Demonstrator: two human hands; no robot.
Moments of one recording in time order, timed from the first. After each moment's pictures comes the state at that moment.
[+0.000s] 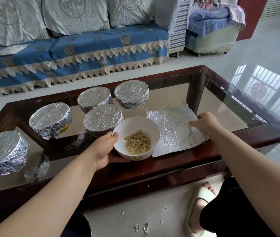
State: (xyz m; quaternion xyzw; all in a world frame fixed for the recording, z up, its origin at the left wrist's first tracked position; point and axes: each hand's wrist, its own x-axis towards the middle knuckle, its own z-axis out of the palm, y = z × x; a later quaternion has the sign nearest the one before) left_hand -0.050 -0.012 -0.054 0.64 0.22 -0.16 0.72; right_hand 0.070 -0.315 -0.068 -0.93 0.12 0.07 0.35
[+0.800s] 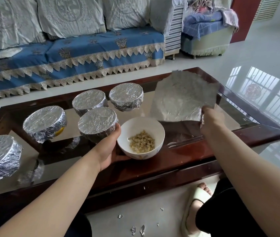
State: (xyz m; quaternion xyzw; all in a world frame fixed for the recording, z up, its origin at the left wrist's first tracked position) left_hand -0.038 -0.034 -0.055 0.65 0.17 -0.19 0.72; right_hand 0.071 -0.320 -0.049 -0.57 0.30 -0.07 0.76
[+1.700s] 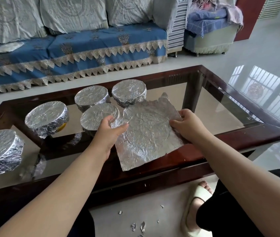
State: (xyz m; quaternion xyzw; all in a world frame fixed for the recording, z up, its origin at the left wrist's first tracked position) left_hand -0.034 -0.037 -0.041 0.74 0.21 0.03 0.64; right_hand 0.014 -0.267 -0.033 -0.89 0.01 0.04 0.45
